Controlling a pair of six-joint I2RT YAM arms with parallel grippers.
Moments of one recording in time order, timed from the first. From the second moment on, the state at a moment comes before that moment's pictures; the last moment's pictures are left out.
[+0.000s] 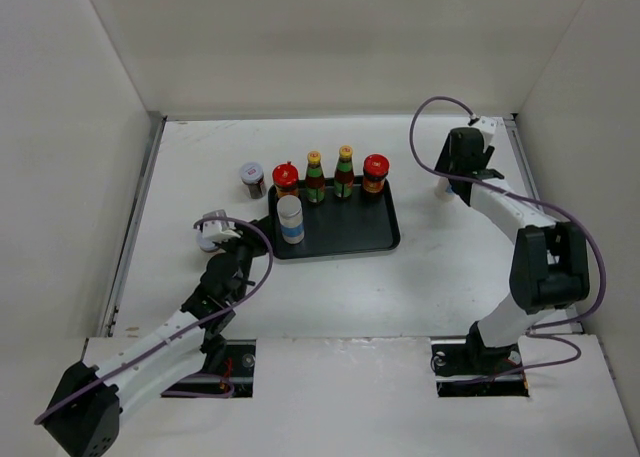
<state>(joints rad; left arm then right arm) -0.64 0.69 0.15 0.55 -0.54 -0.60 0.13 1.63 1.13 -0.08 0.46 0.33</state>
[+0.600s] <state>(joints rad) -0.56 0.66 0.14 0.55 -0.54 -0.62 0.64 1.29 1.02 -0.06 0.56 0.31</state>
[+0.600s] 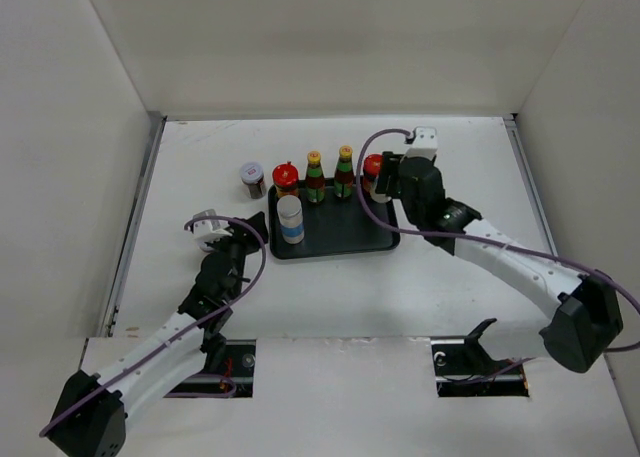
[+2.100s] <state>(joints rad) -0.37 0.83 0.54 -0.26 -0.78 -0.59 0.76 1.03 0.56 0.33 0.63 0.43</state>
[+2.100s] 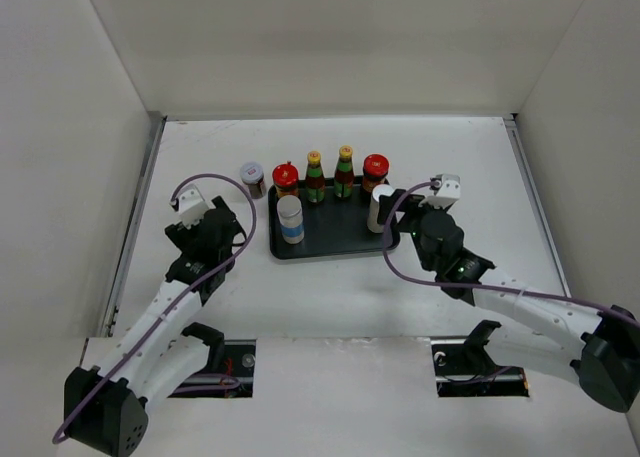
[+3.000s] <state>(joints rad) -0.29 0.98 0.47 -0.22 -0.75 -0.64 0.78 1.03 0.56 0.38 0.58 0.47</state>
